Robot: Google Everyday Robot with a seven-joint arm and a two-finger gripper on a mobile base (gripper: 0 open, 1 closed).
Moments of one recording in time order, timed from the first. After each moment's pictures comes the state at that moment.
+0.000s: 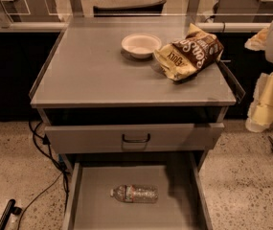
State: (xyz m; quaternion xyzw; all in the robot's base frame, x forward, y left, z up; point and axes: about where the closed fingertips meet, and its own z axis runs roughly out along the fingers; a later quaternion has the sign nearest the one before) arm 0.438 -0.217 0.977 -0.60 0.78 -0.03 0.16
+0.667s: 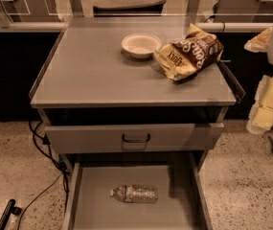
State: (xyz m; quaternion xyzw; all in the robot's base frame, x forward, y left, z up) arm 0.436 -0.217 0.973 -0.61 0.77 -0.02 0.17
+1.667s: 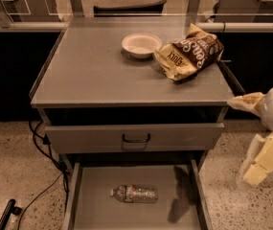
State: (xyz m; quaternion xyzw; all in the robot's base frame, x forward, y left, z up) arm 0.381 -0.195 0.887 -0.60 0.76 0.16 0.22
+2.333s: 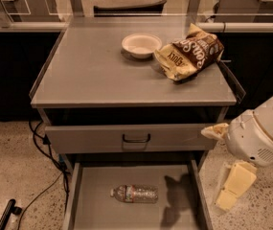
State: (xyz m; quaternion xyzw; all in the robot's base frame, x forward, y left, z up) arm 0.357 -0.158 0.817 -0.60 0.75 0.21 0.16
